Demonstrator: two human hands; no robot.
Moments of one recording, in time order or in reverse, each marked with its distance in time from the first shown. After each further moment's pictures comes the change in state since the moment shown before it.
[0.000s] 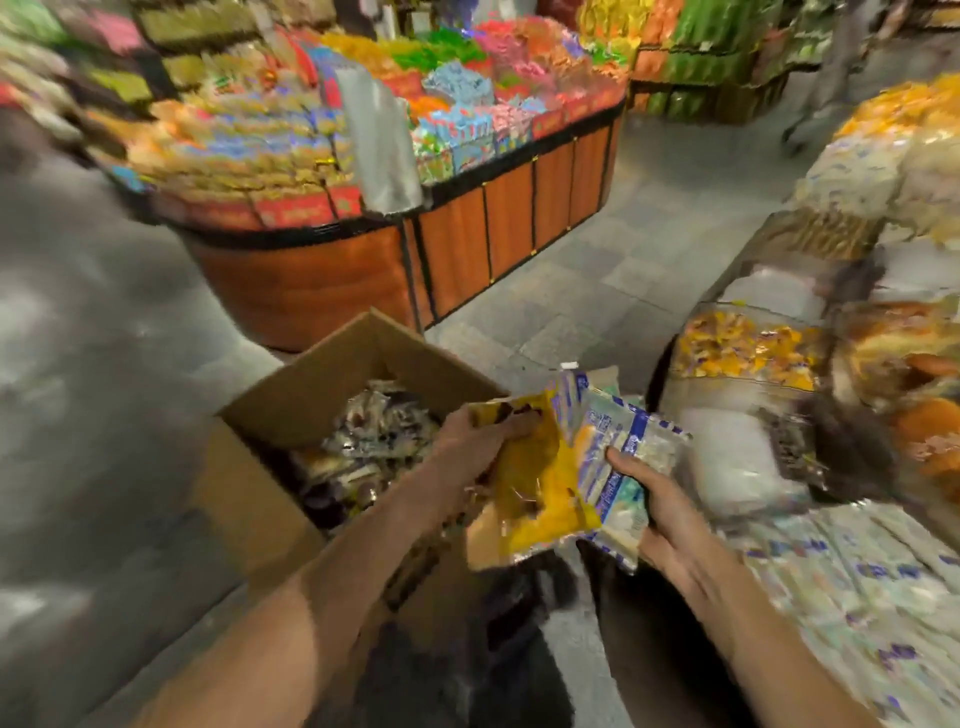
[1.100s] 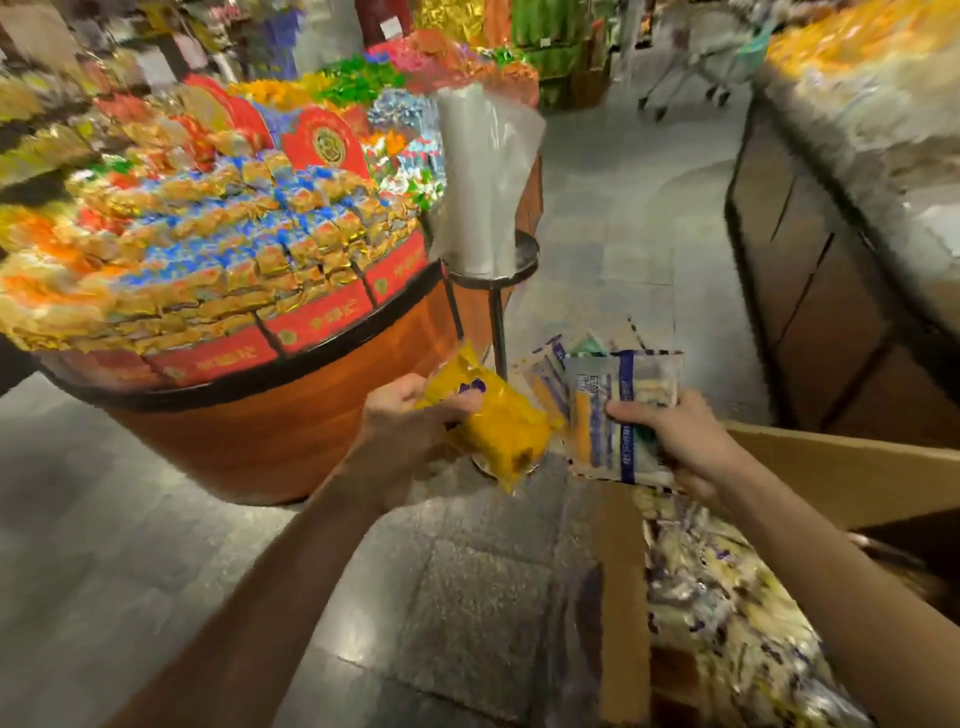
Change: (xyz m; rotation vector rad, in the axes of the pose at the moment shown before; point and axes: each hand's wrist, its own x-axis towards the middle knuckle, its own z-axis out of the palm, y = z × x) left_hand 0.438 0.144 -0.687 0.007 -0.333 0.200; right_hand 0.474 0.155 0.567 -0.396 0.425 -0.457
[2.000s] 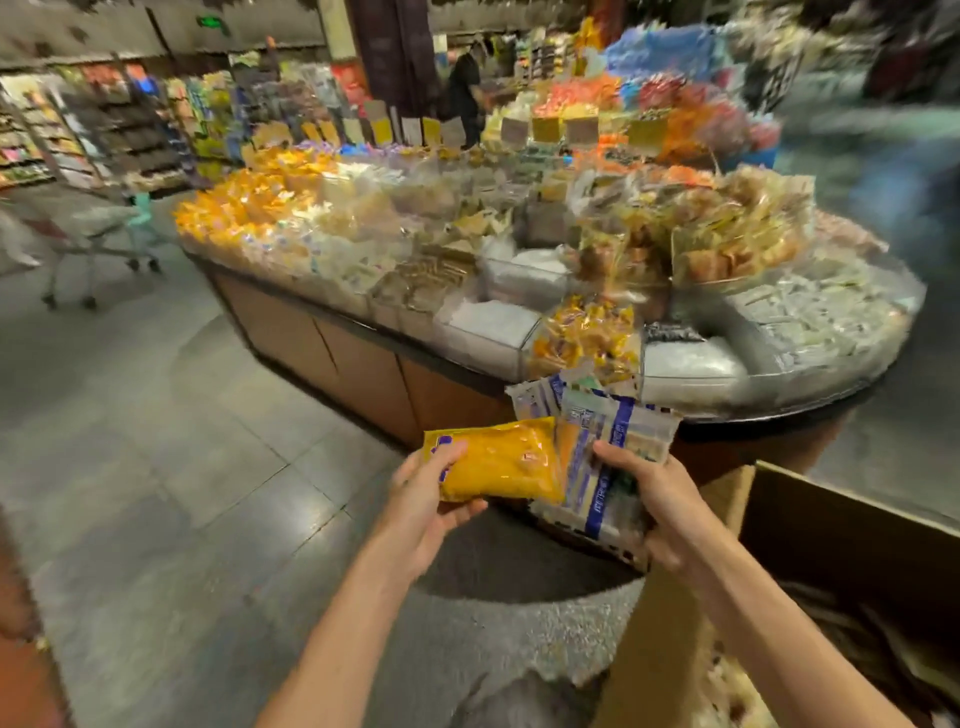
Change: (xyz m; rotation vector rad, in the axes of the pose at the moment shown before) left_hand 0.466 0.081 0.431 0.079 -0.975 -0.347; right_hand 0.244 -0.106 -0.196 0.545 1.180 -0.250
